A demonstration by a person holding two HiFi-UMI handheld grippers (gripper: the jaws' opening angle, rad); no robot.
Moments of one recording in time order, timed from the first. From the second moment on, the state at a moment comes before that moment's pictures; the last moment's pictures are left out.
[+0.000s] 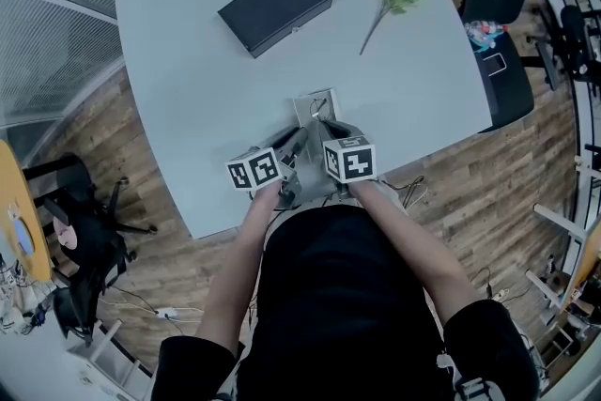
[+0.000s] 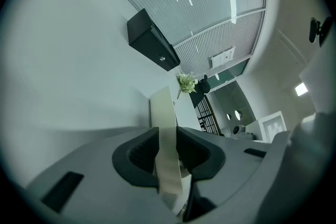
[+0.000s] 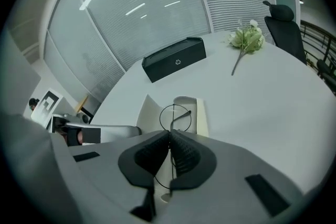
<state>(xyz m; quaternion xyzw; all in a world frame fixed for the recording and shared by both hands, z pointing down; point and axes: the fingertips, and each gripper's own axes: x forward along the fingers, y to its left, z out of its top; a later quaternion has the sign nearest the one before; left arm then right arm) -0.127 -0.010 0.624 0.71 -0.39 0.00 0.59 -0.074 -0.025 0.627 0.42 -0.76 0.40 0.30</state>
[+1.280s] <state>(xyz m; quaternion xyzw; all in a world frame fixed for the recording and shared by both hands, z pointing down) -0.103 -0.015 0.612 0.71 -0.43 0.04 0.56 0.007 -0.016 0.591 0.45 -0.77 0.35 0.28</state>
